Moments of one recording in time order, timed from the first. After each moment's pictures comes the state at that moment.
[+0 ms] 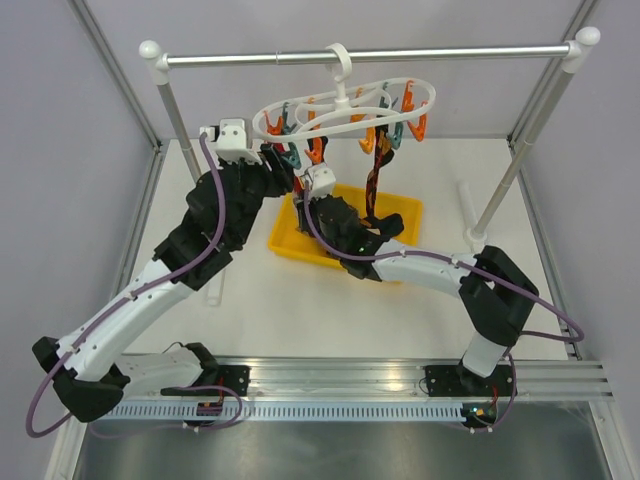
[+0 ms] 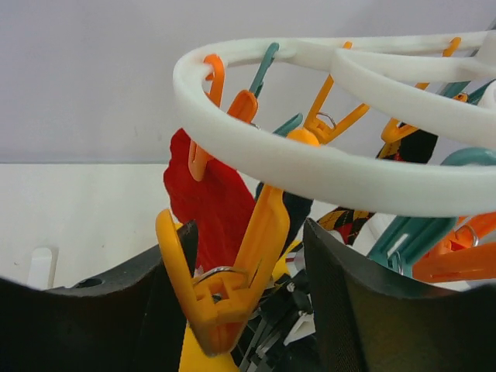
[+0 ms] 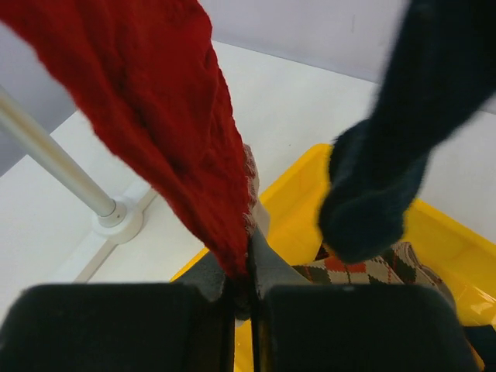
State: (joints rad) left arm -0.80 1.12 1.30 -0.12 -0.55 -0.22; right arm 0.93 1.74 1.16 0.46 0.41 0.15
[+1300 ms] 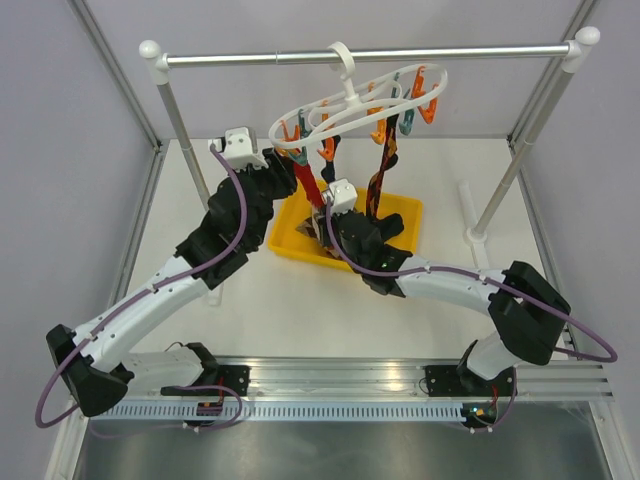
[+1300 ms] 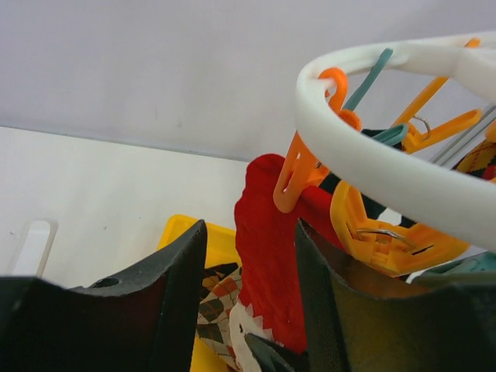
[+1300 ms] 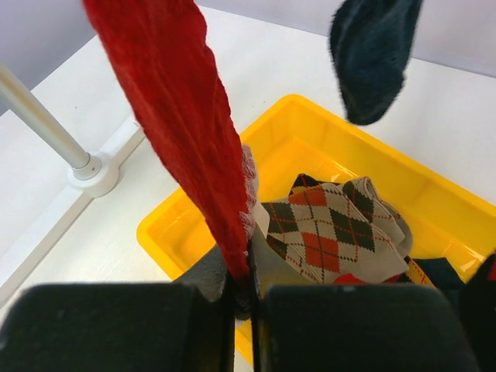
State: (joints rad) left arm -0.80 1.15 1.18 -0.01 -0.67 -0.31; right arm 0.93 1.56 0.95 0.44 0.42 0.17
